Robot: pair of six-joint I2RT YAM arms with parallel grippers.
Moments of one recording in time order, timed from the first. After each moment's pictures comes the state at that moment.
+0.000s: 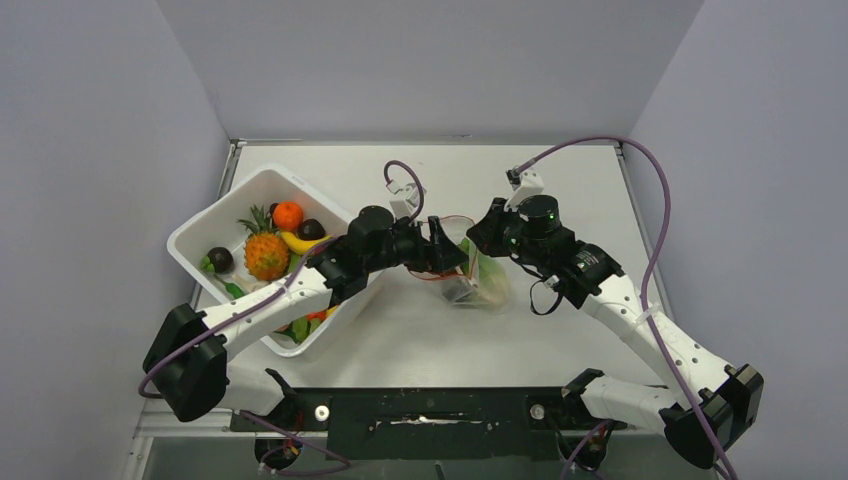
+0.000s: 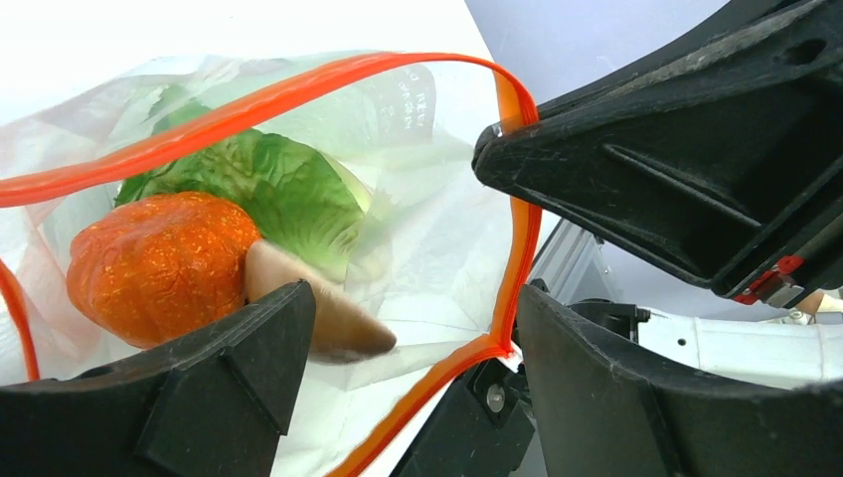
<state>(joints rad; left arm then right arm) -0.79 1.37 0.94 0.13 0.26 -0.75 0.62 1.09 1.04 -0.40 0.02 0.53</state>
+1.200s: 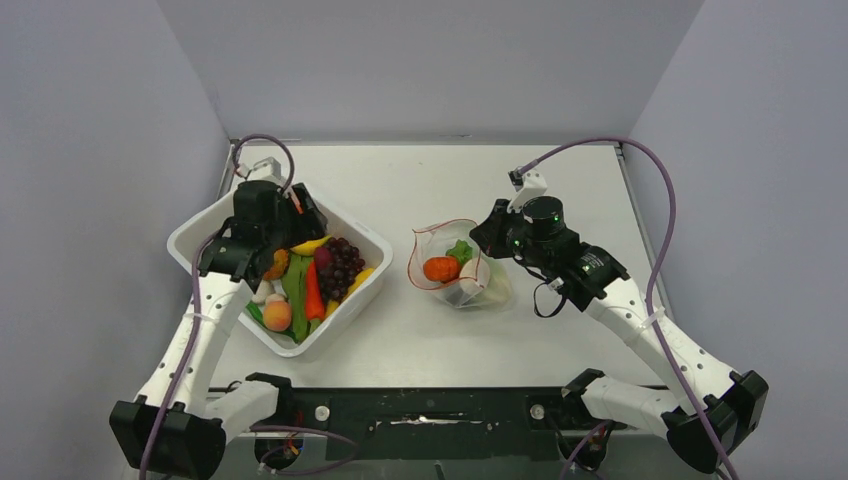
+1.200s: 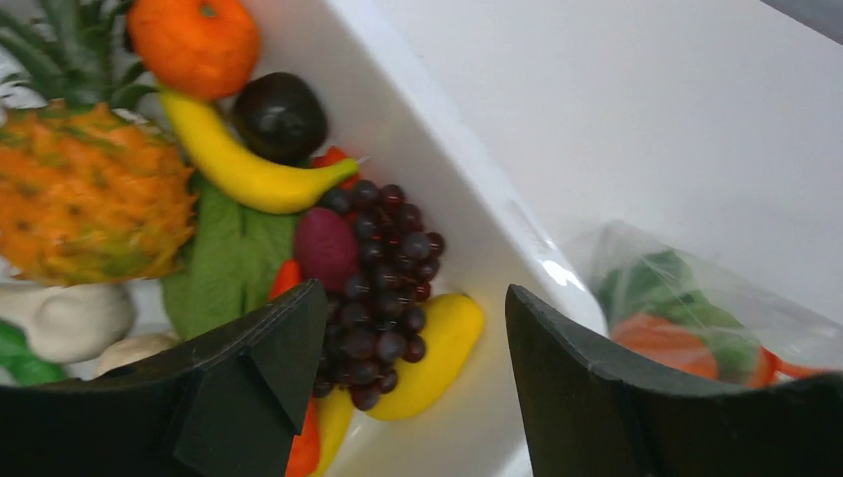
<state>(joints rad) -0.25 1.07 1.07 -0.56 -0.05 -0.52 0.62 1.07 1.04 -0.42 0.02 0.50</state>
